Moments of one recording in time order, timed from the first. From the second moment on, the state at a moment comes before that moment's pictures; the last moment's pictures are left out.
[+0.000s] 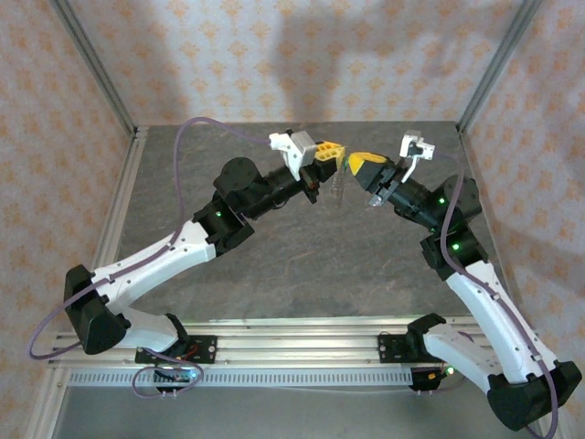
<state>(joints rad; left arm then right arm) -0.83 1.37 1.27 0.35 0.14 -0.03 0.38 0.88 0.94 0.17 -0.57 0.62</state>
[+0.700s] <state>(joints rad) -0.74 1.38 1.22 0.46 0.08 -0.23 0.23 0.85 0.93 0.14 -0.57 0.74</state>
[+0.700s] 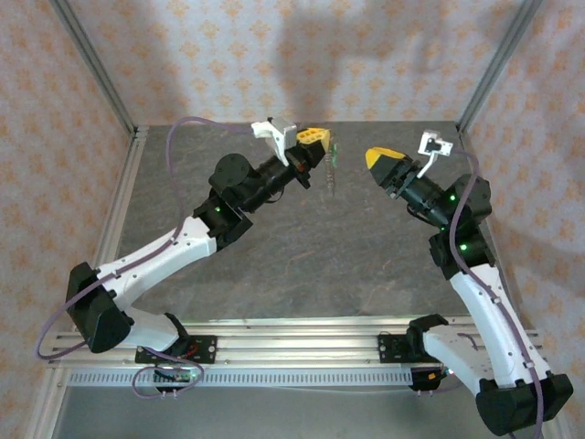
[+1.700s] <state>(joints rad) -0.59 1.55 1.15 0.69 0.37 -0.78 0.23 1.16 0.98 0.48 -0.60 1.10</state>
